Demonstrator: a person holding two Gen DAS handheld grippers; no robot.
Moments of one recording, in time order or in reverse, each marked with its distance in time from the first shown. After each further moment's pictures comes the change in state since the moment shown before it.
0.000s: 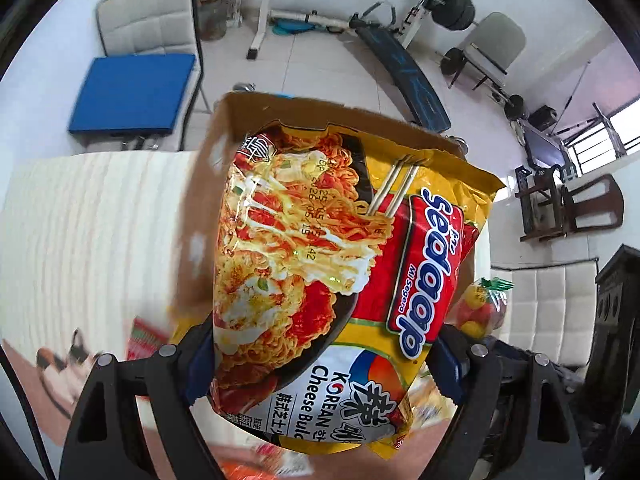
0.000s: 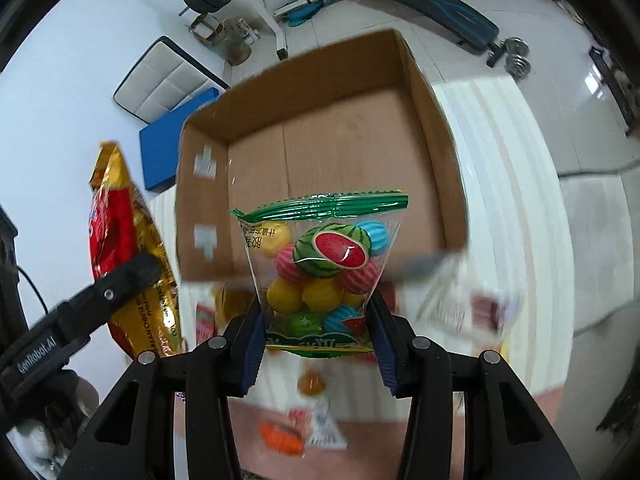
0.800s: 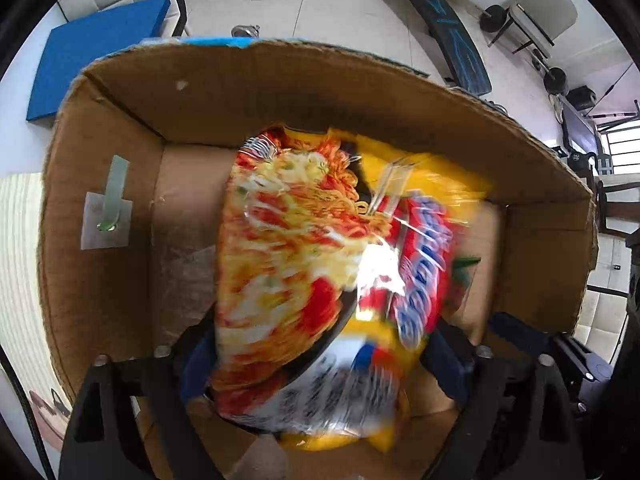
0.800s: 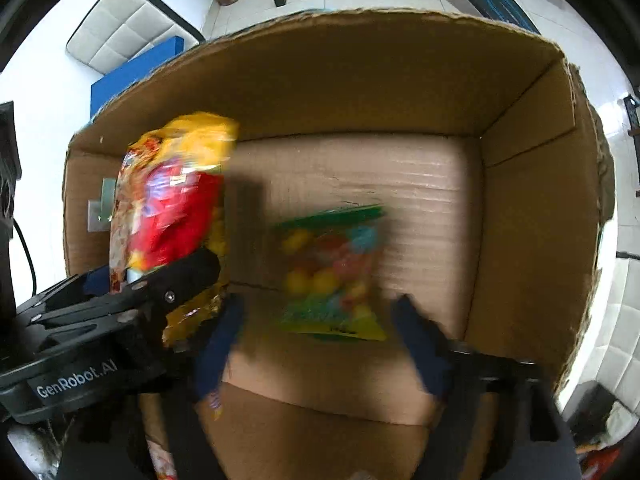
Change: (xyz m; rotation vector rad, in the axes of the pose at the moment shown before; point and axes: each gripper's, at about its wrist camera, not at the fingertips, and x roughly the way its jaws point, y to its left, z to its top) left arm 0.144 -0.022 0.111 -0.033 0.212 0.059; right arm 0.150 0.010 0.139 -0.155 0.203 -0.146
